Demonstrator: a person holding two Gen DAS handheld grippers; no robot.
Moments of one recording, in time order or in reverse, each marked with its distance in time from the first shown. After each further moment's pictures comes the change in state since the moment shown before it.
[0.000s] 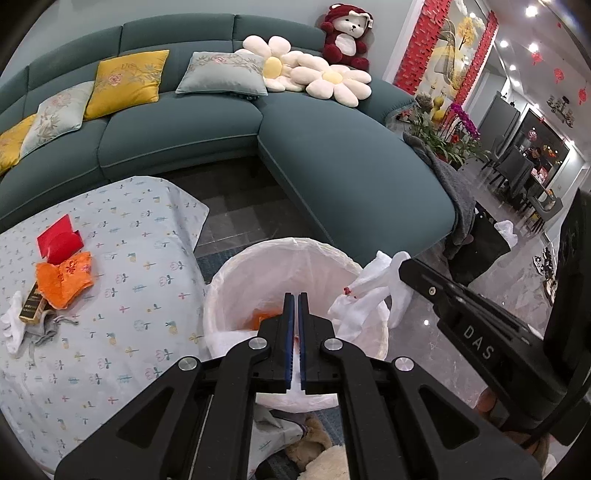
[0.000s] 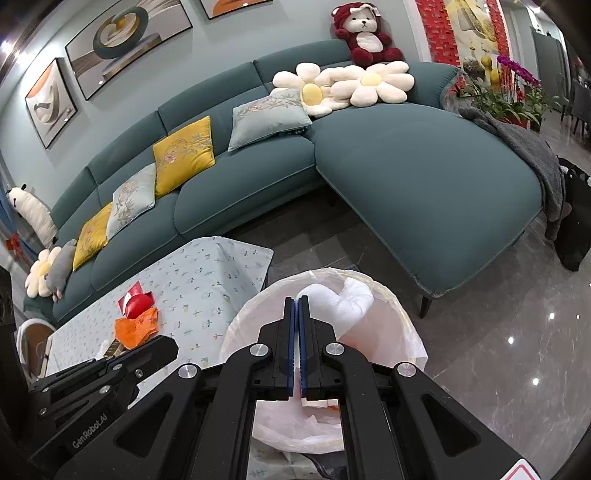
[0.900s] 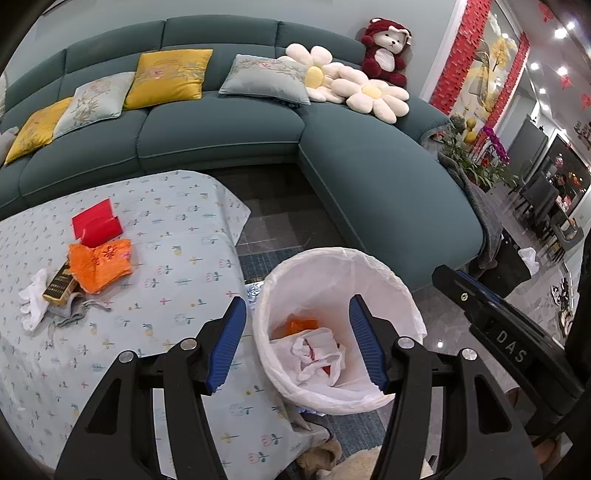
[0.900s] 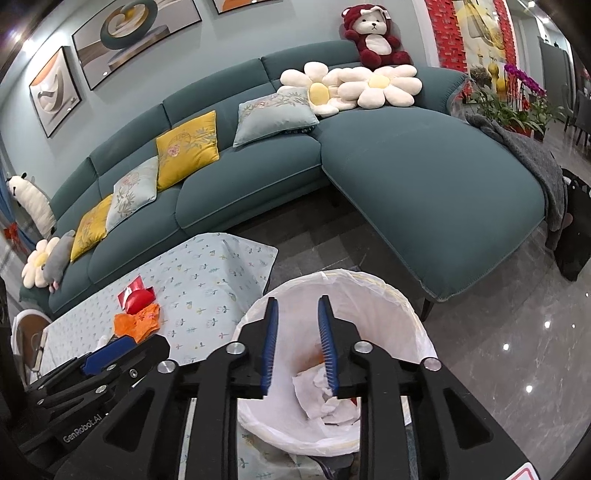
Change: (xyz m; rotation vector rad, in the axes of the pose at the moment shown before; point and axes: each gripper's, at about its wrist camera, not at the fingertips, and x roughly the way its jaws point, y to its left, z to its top) left arm -0.021 0.042 -0.007 -0.098 -0.039 0.103; right arm 0.002 0.028 0.000 -0.048 0.000 -0.012
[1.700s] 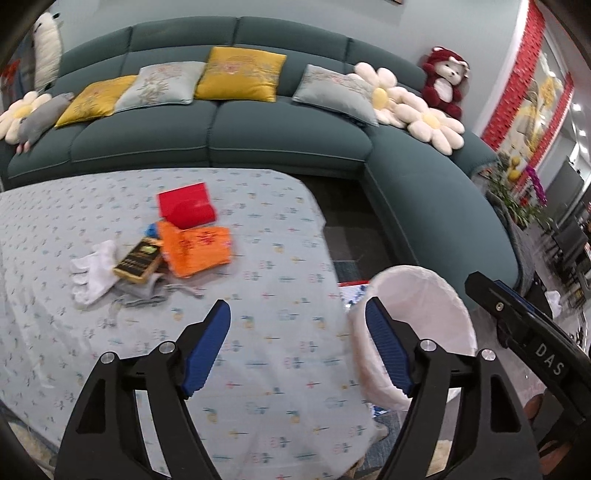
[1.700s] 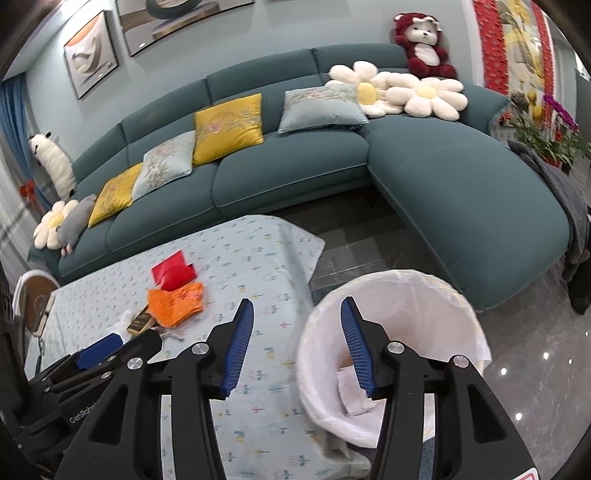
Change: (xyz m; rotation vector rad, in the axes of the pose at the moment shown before) left arm -0.042 0.113 -0.013 -0.163 -0.048 0.136; right arm 0.004 0.105 -0.014 -0.152 0.038 0.063
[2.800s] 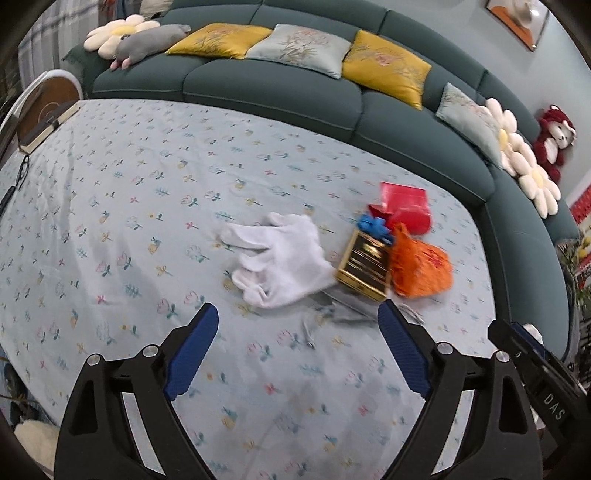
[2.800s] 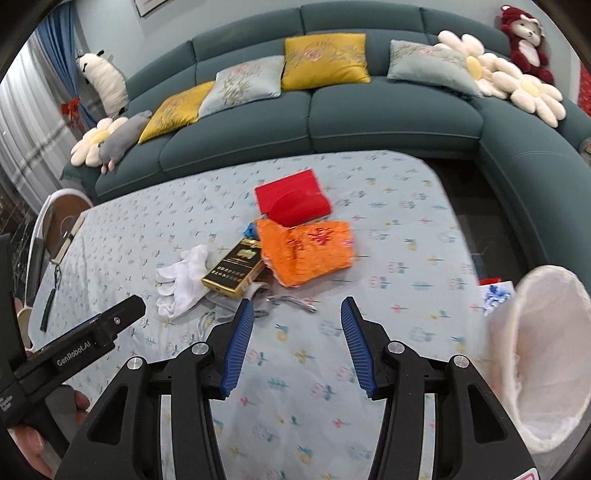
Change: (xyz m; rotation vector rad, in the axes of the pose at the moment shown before) left arm 0.025 0.243 -0.005 -0.318 0.052 0.233; right arm 0.127 0.196 -0.041 -0.202 0.221 0.161
